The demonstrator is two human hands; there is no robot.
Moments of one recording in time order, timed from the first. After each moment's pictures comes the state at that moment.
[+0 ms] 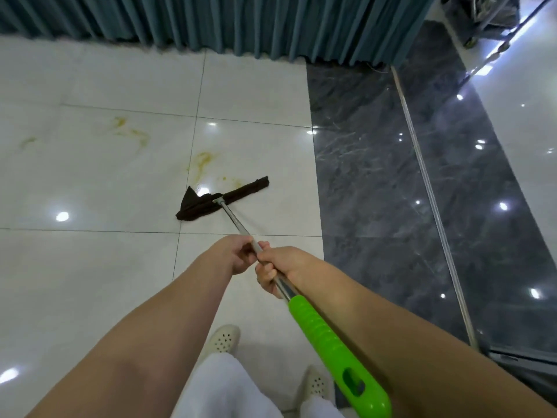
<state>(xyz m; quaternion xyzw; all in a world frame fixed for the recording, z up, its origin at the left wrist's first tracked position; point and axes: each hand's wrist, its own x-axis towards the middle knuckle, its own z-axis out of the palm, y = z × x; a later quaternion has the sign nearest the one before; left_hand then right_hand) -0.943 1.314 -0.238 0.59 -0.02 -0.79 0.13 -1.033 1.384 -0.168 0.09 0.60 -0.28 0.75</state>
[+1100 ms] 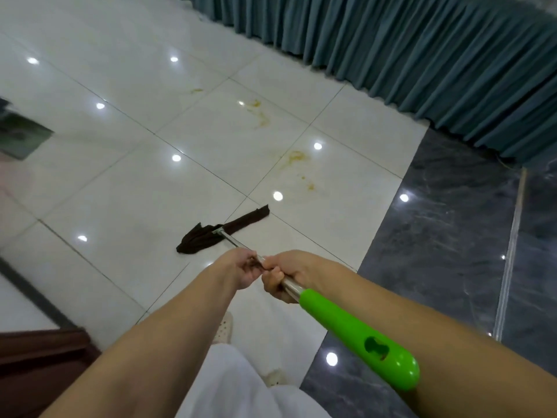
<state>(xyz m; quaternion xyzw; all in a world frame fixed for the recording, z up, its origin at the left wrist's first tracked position) -0.917 1.550 -0.201 0.62 0.12 -0.69 0.37 -1.034 1.531 -0.120 -0.09 0.58 0.03 0.81</state>
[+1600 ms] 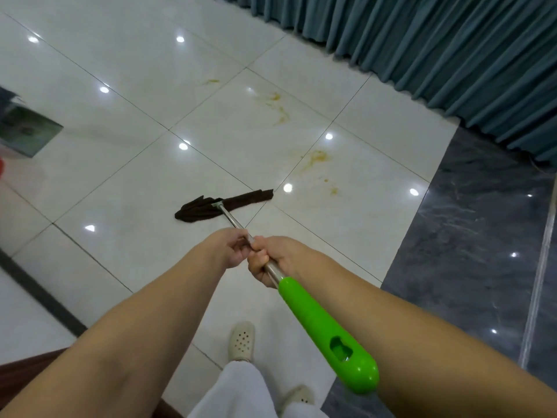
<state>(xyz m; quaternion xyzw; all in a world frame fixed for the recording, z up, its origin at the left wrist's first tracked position) -0.747 1.456 -0.218 0.63 0.11 -0.67 0.38 -0.861 1.447 -0.142 -0.04 0.57 -0.03 0.82</state>
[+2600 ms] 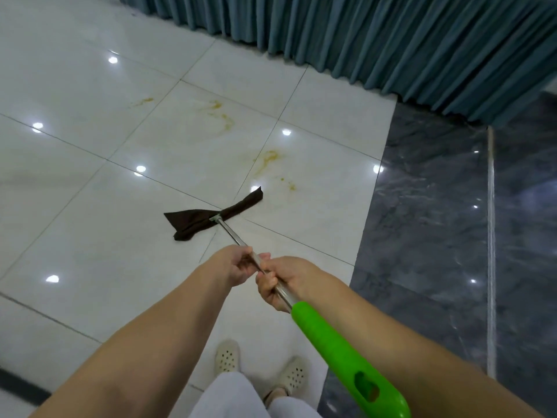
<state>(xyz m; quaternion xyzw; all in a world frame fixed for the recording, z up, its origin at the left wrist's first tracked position) -0.871 1.403 -0.228 0.58 0.12 -0.75 0.30 -0.988 1.428 -0.148 0.04 0.57 -0.14 0.81</state>
